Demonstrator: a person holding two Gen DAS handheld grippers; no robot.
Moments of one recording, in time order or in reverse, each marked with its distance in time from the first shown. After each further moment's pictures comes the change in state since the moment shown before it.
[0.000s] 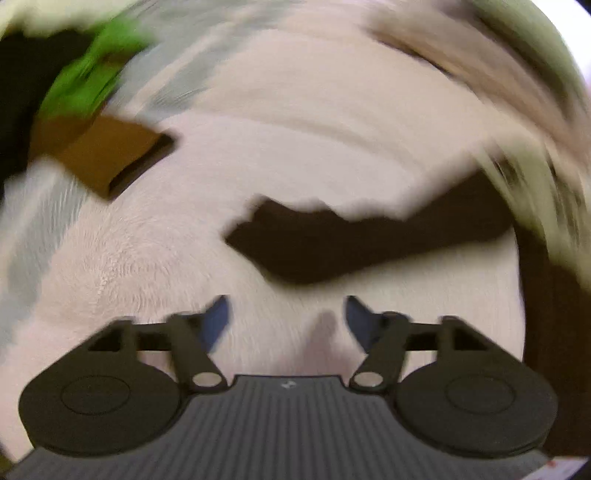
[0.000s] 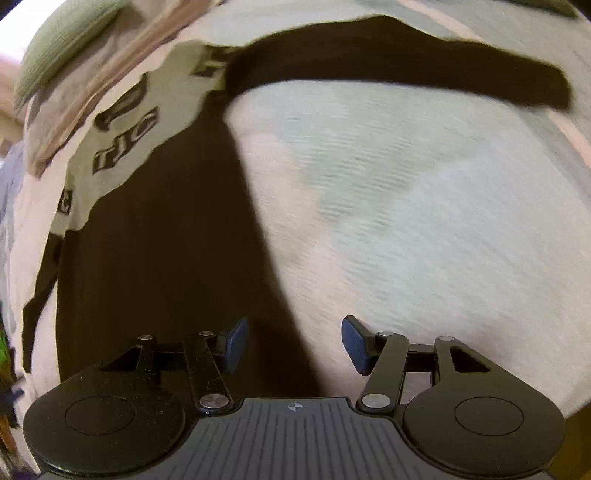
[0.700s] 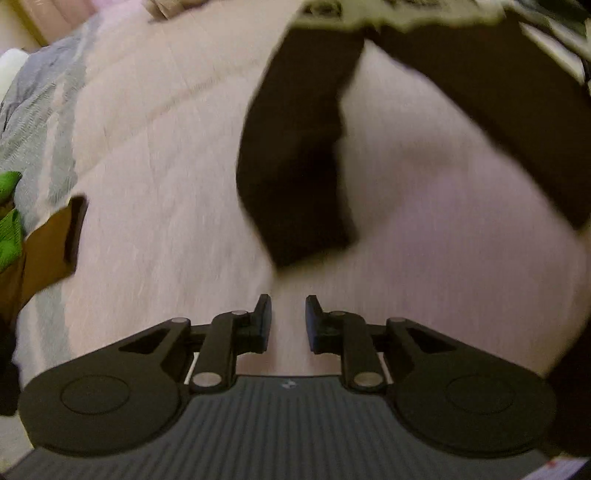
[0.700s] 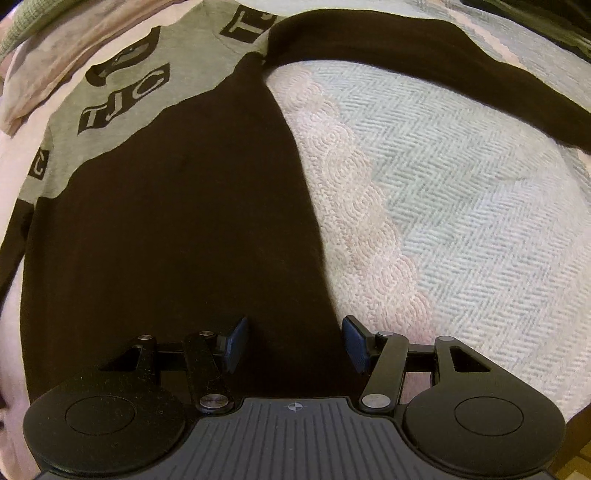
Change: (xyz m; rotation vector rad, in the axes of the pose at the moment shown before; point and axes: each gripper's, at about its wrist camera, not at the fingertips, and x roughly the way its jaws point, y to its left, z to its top) left arm -0.043 -0.006 -0.089 0.946 0.104 -0.052; right arm 0.026 0.037 -0.006 -0.040 0.036 -0.151
